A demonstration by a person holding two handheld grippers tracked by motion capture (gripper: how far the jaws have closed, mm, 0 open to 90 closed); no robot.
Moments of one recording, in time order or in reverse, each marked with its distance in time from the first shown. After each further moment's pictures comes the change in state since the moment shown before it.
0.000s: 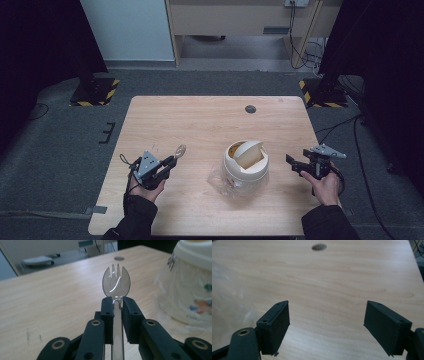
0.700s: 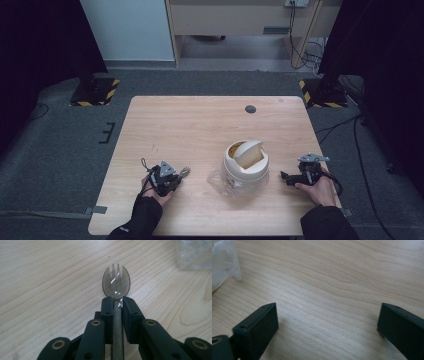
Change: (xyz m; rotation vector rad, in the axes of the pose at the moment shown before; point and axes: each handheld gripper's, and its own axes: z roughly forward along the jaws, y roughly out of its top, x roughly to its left) left arm -0.009 -0.052 0.046 0.429 -0.028 0.017; right arm -0.001 -0.036 0.024 0.249 0.020 -0.151
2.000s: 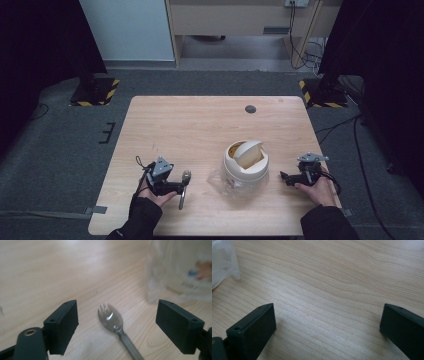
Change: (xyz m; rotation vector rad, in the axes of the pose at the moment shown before) left arm -0.007 0.013 -0.019 -0.120 -0.045 -0.028; right arm 0.000 0.001 0.003 0.005 0.007 -0.011
